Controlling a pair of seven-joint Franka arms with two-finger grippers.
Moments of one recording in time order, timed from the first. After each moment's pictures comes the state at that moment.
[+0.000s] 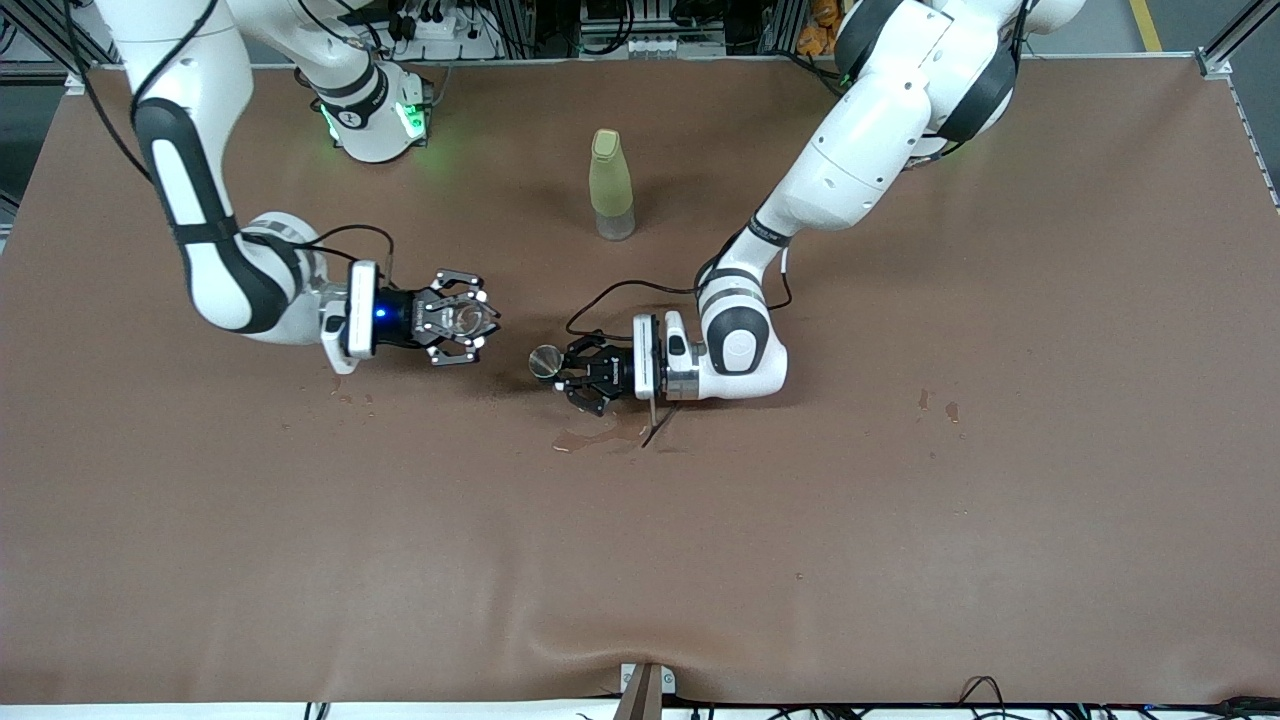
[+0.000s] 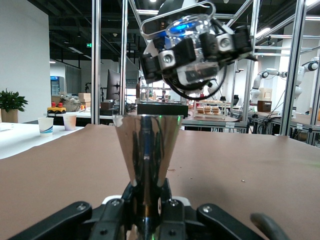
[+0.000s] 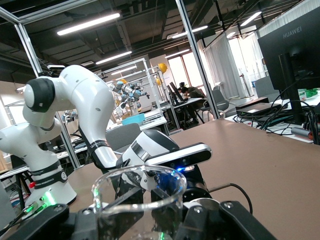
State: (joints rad) left arm -0.59 1.05 -0.14 -1.37 -2.06 2.06 2.53; right arm 0.33 0.34 -0.17 -2.25 1.80 1.64 -2.29
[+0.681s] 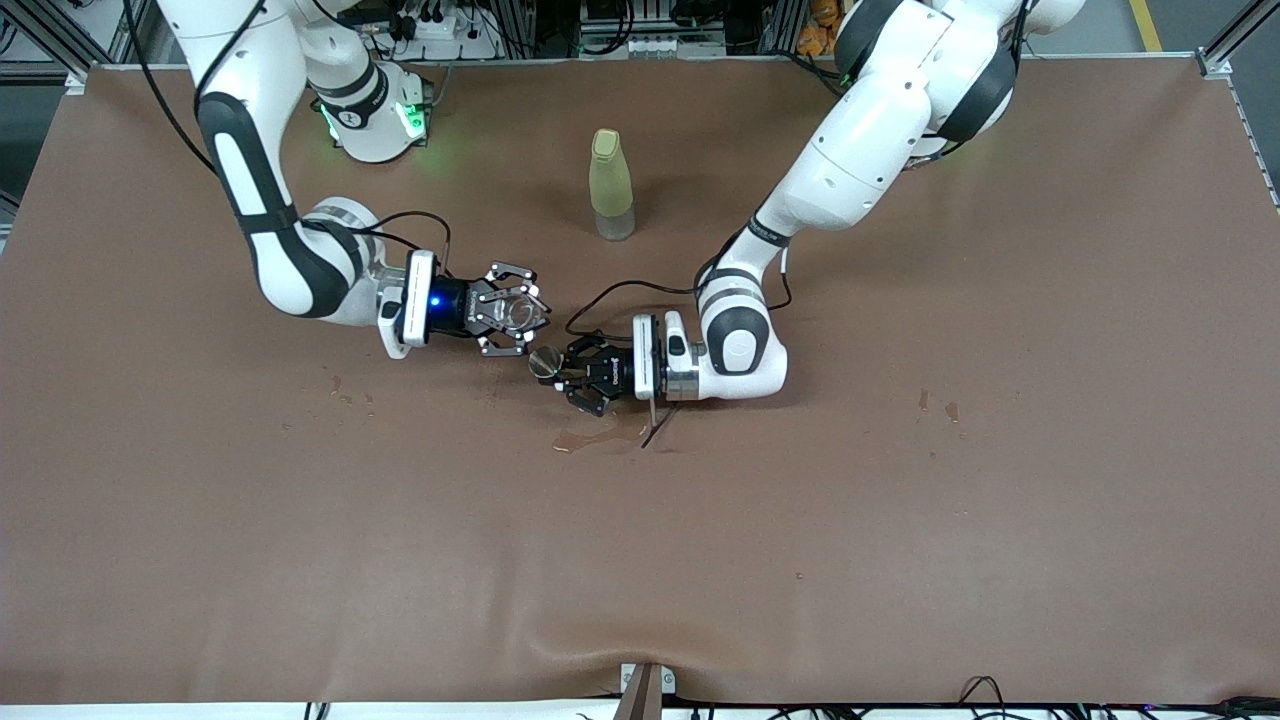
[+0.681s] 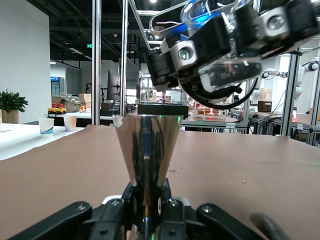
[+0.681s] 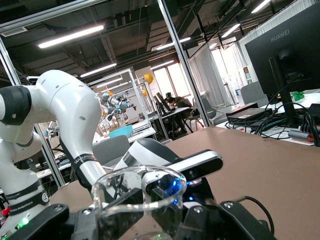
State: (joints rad) left arm -0.59 1.05 -0.14 -1.36 -2.06 2.06 2.53; right arm 0.49 0.34 -0.17 -2.28 2.03 1.72 -2.31
